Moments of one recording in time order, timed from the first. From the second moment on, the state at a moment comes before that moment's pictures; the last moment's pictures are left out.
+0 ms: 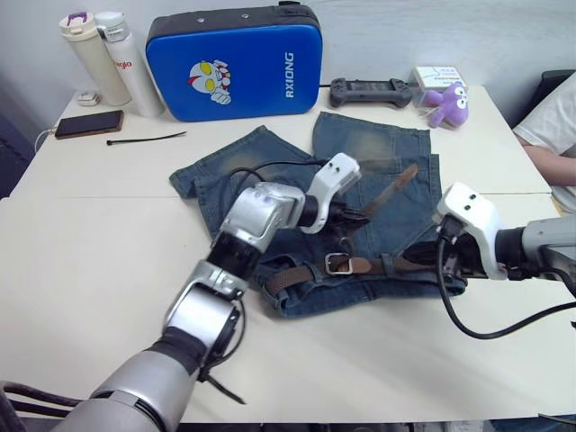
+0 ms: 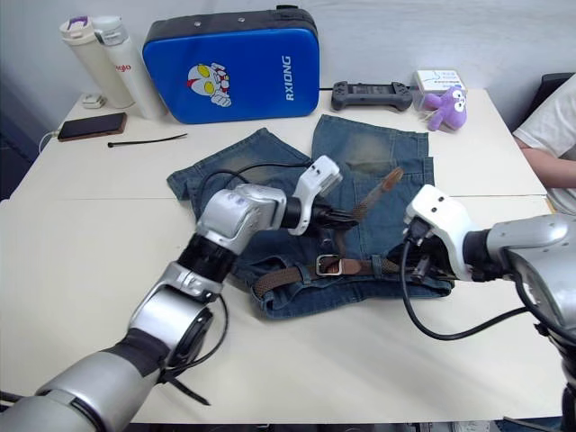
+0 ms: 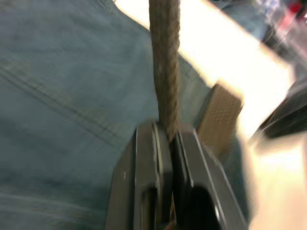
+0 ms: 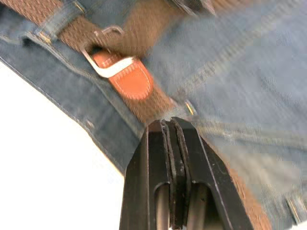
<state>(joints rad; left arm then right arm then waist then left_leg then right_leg) -1.02 0.13 -0.31 0.35 -0.14 0.81 -0.77 -0.44 -1.05 -0.14 -0.56 0.45 1.30 1.01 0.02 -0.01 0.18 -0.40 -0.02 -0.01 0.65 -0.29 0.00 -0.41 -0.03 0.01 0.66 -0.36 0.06</state>
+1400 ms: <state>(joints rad) -0.93 0.27 -0.40 0.24 0.04 0.46 -0.81 -0.51 -1.02 0.14 -0.42 0.11 0.59 0.86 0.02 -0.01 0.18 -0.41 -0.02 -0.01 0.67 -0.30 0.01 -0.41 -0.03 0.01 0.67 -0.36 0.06</state>
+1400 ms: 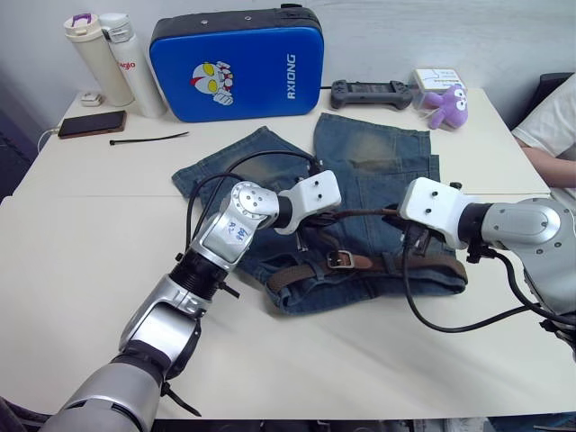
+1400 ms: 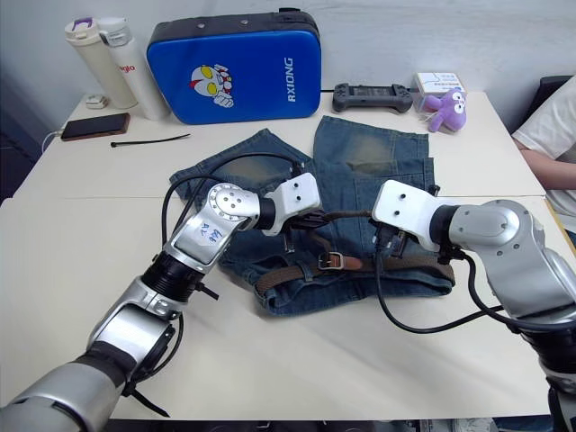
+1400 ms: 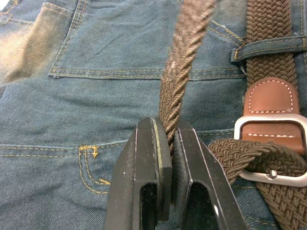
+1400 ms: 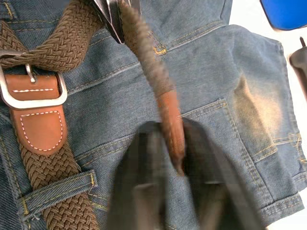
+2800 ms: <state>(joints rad) -1.00 0.25 -0.36 0.37 0.09 0.29 -0.78 -0.33 -1.05 0.04 -0.59 0.18 0.67 0.94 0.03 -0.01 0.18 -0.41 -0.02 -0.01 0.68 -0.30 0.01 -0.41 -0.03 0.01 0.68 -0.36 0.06</state>
